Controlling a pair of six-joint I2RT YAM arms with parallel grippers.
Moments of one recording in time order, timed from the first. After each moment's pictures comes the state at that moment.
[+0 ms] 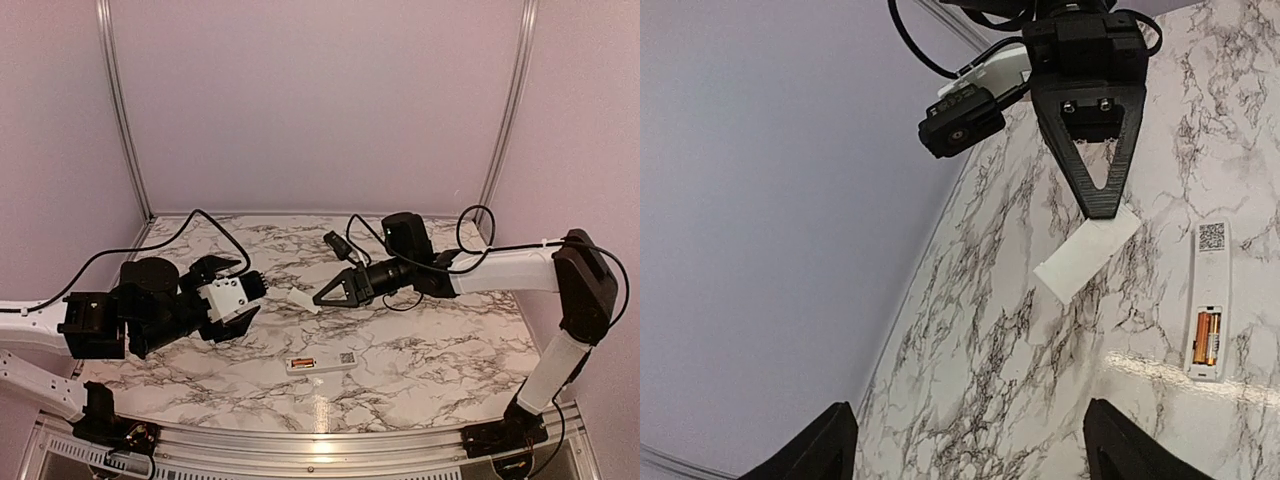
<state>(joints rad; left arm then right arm) -1.27 1.03 0.73 -0.05 -0.57 0.67 0.71 1.69 1.02 0.19 -1.01 0.63</state>
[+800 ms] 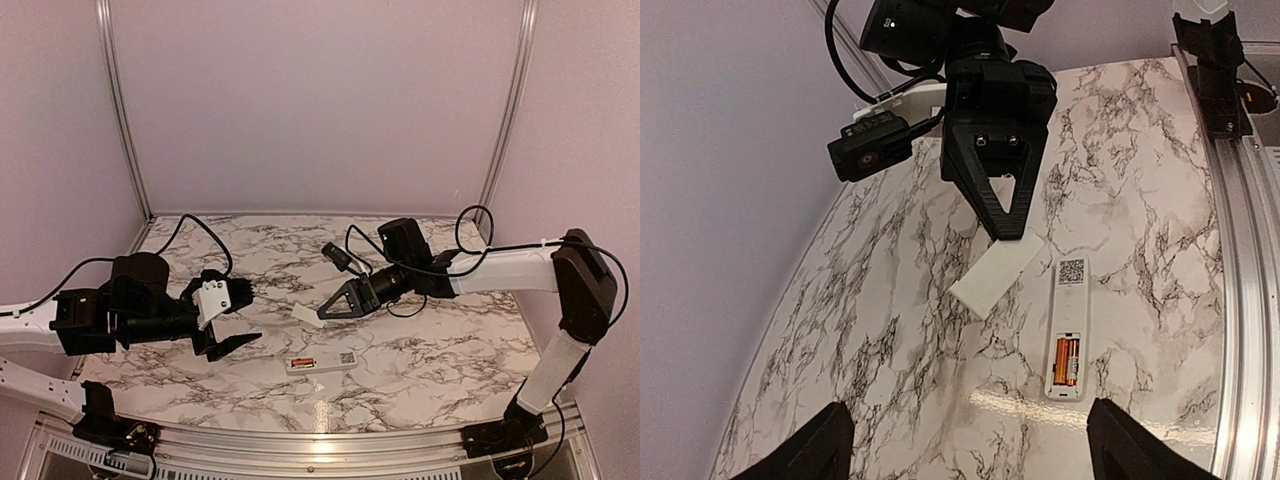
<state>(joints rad) -1.13 0.94 0.72 -0.18 -0.12 0.43 0.72 1.68 1.02 0.04 -1.10 0.43</state>
